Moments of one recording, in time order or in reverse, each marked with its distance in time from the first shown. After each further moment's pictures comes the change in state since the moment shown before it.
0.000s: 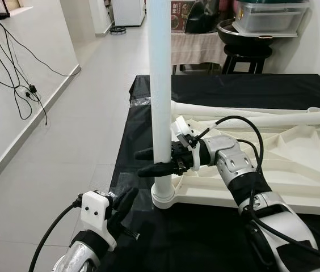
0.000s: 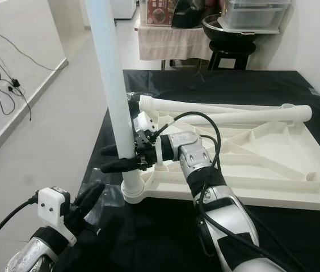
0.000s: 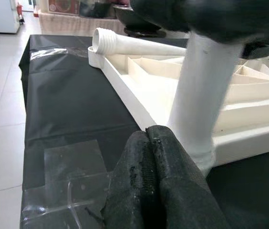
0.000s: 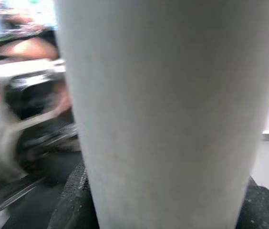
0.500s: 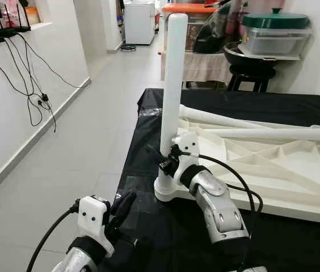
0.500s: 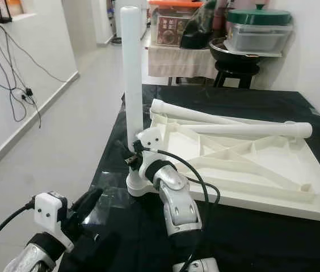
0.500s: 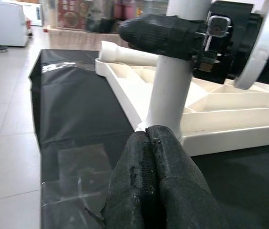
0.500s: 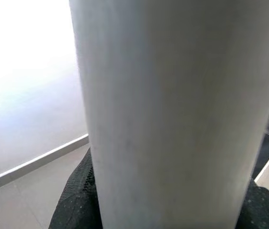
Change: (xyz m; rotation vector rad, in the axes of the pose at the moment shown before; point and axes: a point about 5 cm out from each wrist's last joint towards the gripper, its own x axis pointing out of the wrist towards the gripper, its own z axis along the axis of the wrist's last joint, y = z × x) left arm -0.006 -0.001 0.000 -0.002 0.004 0.006; right arm 0.018 0.024 -0.033 0.022 -0.029 -0.921
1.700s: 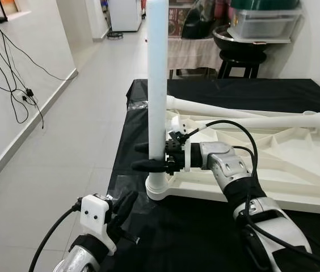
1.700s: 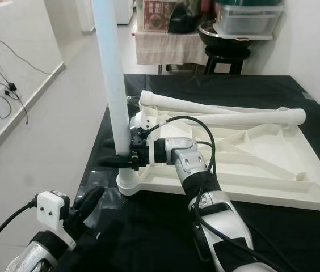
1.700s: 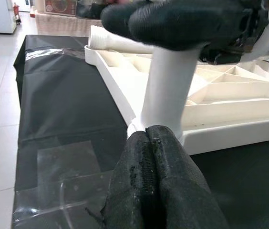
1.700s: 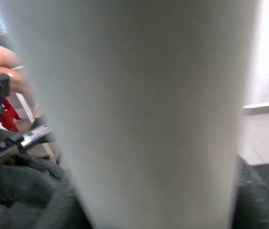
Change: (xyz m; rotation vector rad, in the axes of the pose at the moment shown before) left arm 0.003 0.000 0.001 0.003 -0.007 -0.001; right arm 0.022 -0.028 0.028 0.016 0.089 0.848
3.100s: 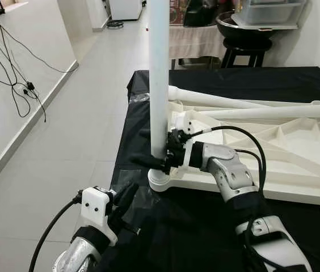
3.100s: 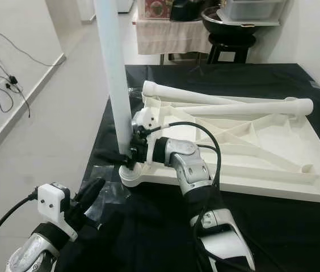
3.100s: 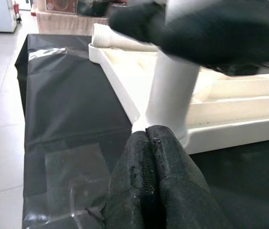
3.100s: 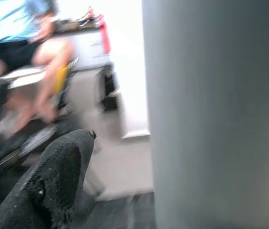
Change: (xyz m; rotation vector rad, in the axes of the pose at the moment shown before) left arm 0.003 0.003 0.000 0.005 -0.003 0.003; right arm 0.001 0.018 -0.003 -0.052 -0.032 -0.016
